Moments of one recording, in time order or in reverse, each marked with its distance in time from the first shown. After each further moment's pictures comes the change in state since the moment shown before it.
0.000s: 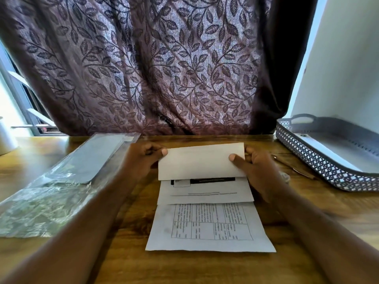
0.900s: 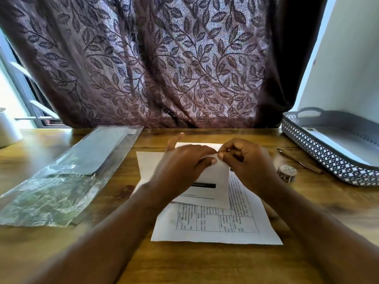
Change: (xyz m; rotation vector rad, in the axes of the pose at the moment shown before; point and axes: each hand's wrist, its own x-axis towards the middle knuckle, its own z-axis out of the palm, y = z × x) left_hand -0.035 0.044 0.048 0.530 -0.153 0.559; right_hand -0.014 -0.022 0.022 -0.273 0.000 -0.398
